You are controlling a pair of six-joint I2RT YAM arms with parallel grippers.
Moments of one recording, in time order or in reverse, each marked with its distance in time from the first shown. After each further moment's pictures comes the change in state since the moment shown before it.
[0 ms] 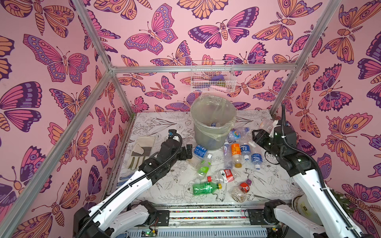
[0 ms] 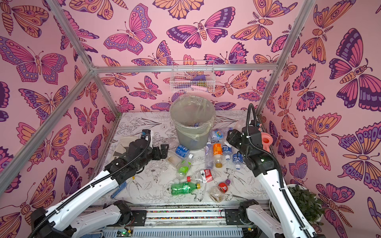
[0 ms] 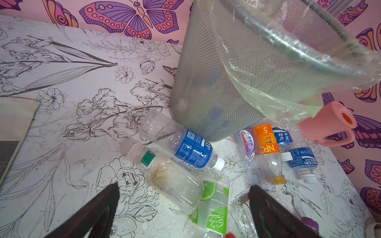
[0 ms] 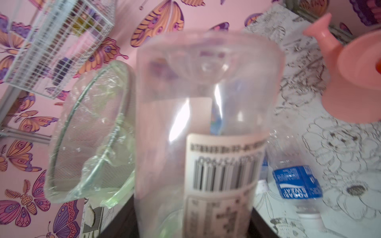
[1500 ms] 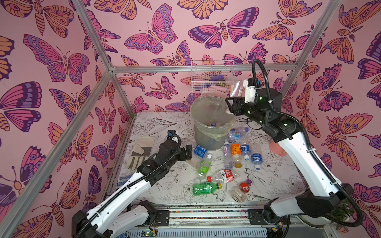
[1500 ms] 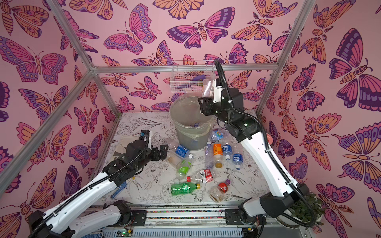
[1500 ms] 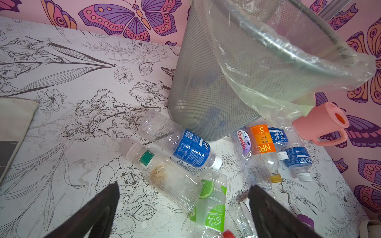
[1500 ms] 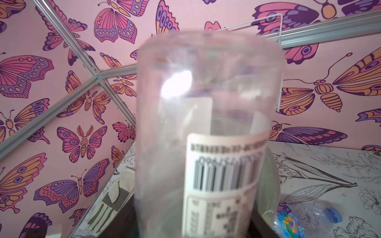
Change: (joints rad) left arm 0.000 -0.031 -0.014 -0.001 0.007 0.000; right arm 0.254 0.519 0.743 -0.006 -0.051 -0.392
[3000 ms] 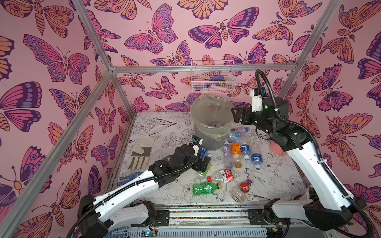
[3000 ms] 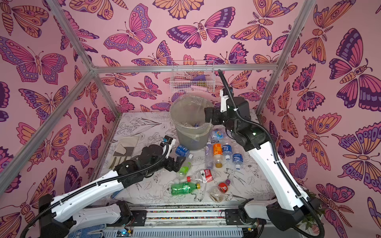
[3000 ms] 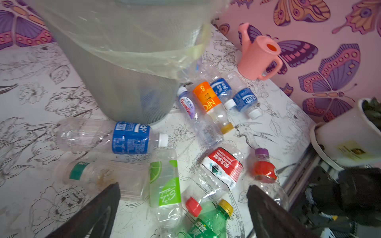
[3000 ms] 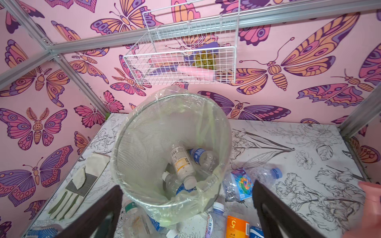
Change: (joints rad) left arm -0.286 0.122 0.072 0.037 0.108 0.173; right arm -0.034 -0.175 -0.163 -0.112 0.124 -0.054
